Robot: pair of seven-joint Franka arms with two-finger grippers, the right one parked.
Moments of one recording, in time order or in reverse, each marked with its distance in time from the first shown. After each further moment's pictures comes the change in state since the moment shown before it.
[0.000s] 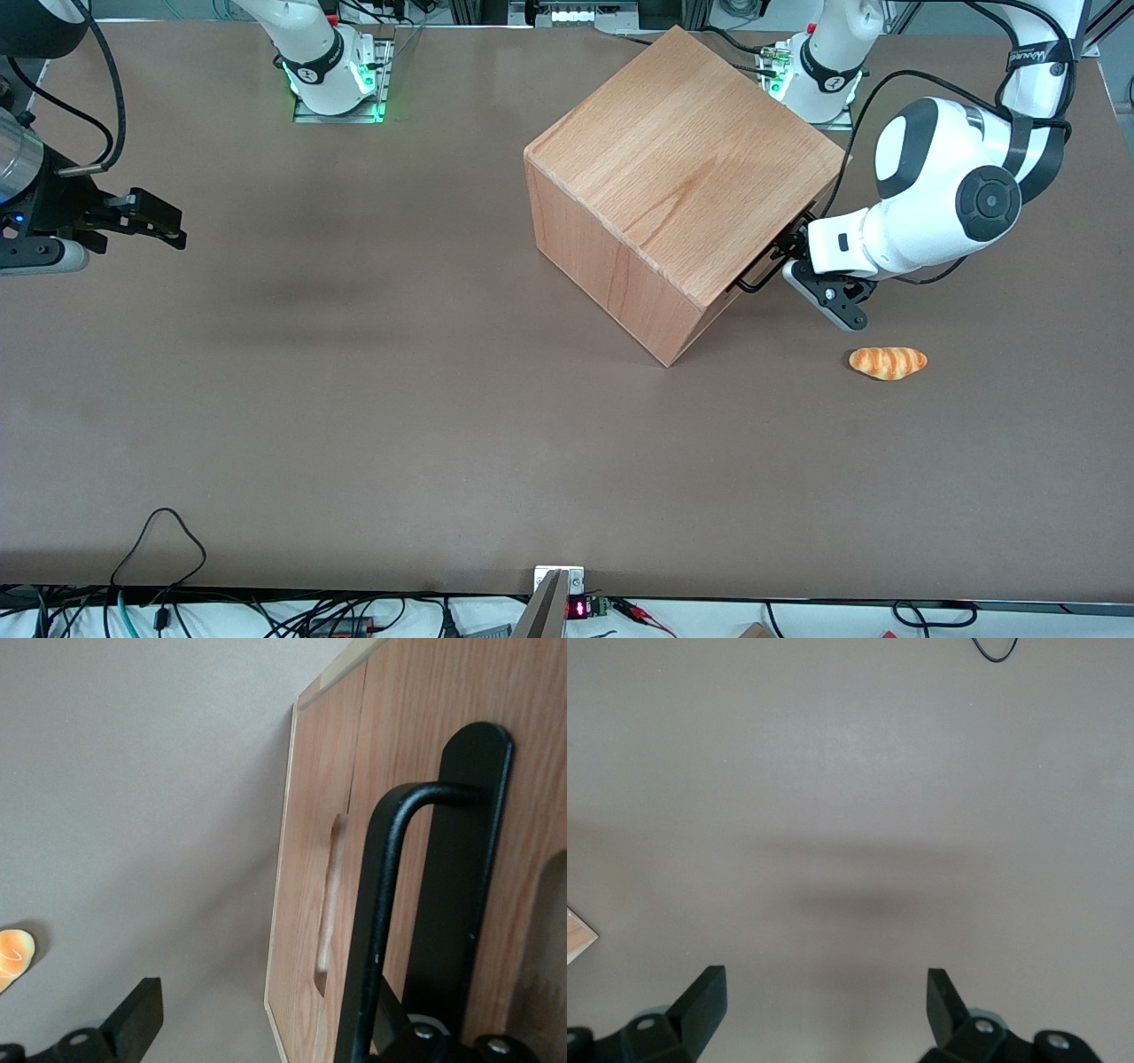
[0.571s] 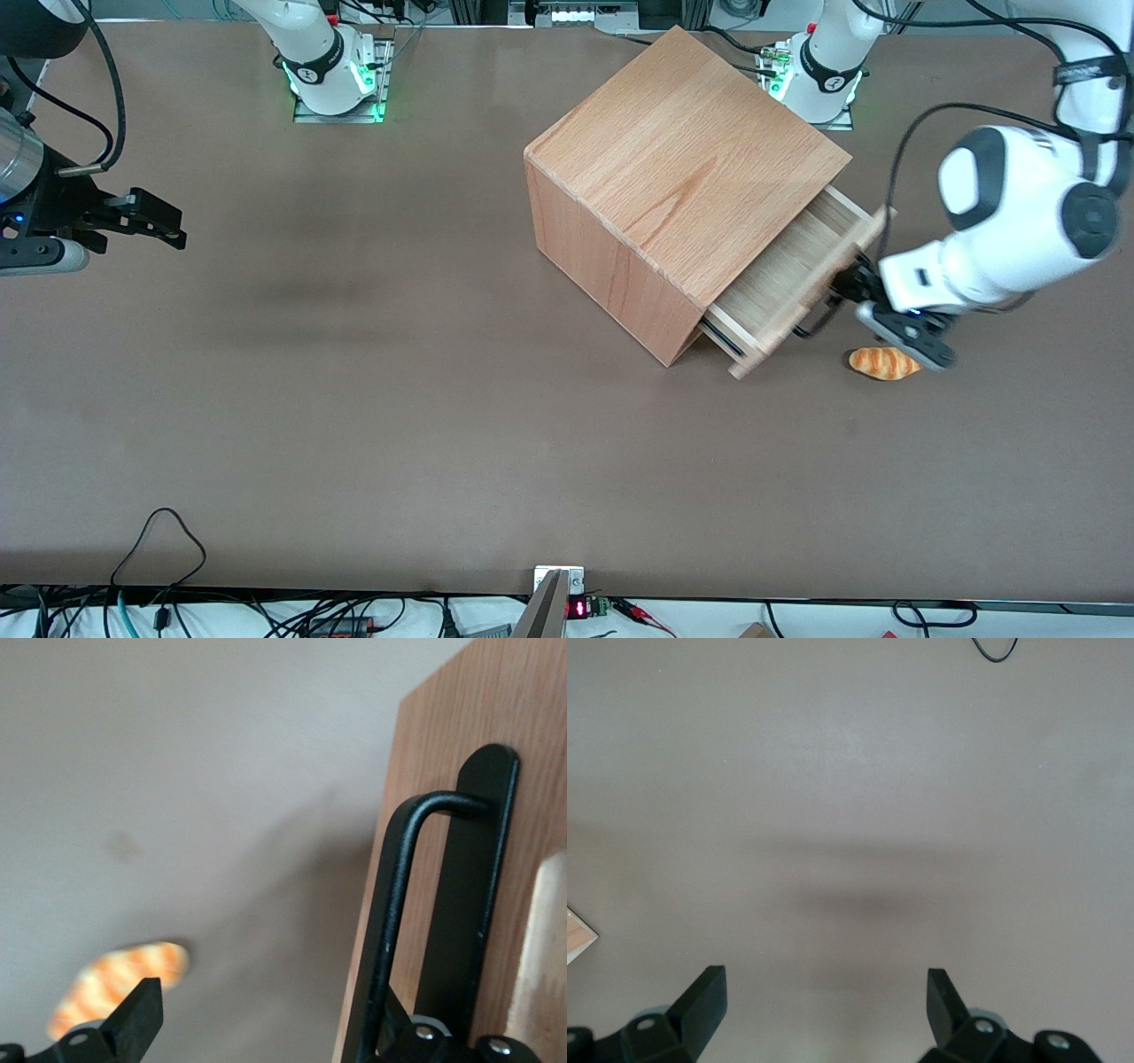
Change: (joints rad) arm 0.041 0.083 0.151 0.100 -0.015 0.158 0.103
